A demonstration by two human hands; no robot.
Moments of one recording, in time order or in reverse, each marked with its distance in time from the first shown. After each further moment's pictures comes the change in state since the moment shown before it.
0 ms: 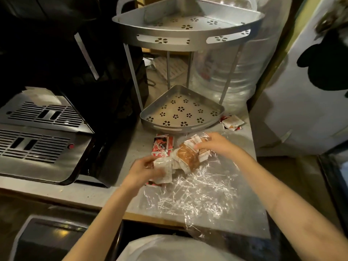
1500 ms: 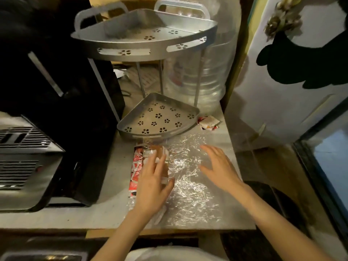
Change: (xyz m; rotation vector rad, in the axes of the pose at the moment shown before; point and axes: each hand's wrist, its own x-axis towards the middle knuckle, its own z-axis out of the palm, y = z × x) left_hand -0.004 -0.009 0.070 0.756 0.226 0.605; right_hand -0.086 0.045 0.010 -0.474 0.417 -0.225
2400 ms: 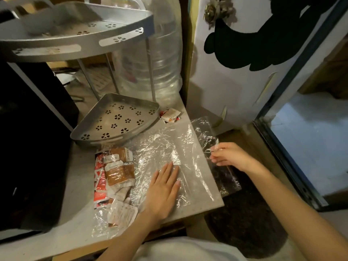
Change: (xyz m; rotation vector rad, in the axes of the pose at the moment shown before) left_hand -0.006 0.038 0.087 0.059 -0.430 0.240; right_hand -0.042 0.097 -0.063 0.761 -0.033 0.680
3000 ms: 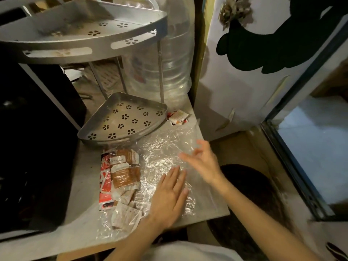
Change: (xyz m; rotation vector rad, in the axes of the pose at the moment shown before) left_hand -0.007 0.013 -0.019 -0.050 0.041 0.040; right_hand -0.013 -0.029 0.094 0.006 0.119 -0.266
